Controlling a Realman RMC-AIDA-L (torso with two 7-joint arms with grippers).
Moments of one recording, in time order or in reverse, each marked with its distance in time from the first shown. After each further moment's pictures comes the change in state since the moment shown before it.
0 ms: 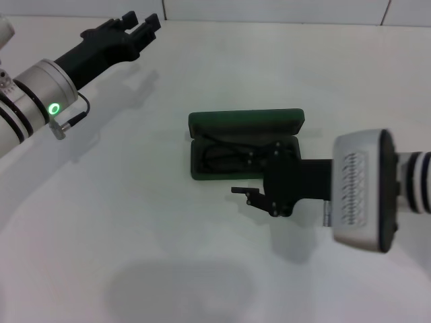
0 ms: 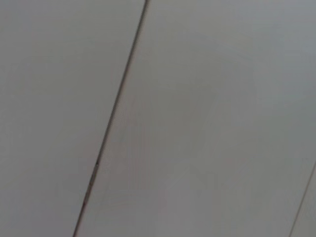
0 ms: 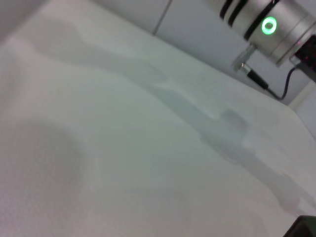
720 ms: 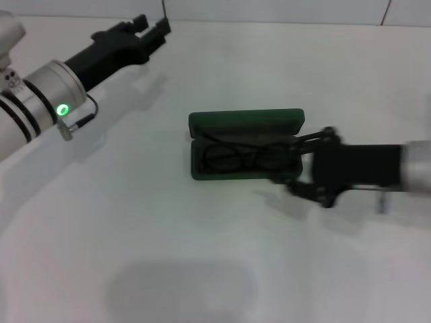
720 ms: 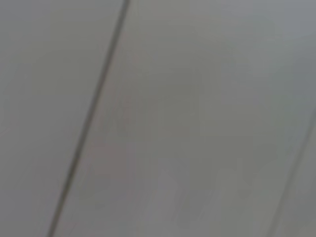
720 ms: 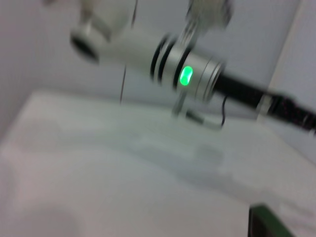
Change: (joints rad) left arm -0.015 0.004 0.067 -0.003 0.015 -0.001 -0.031; right arm 0.003 -0.004 0.376 0.166 0.132 -0.413 -0.005
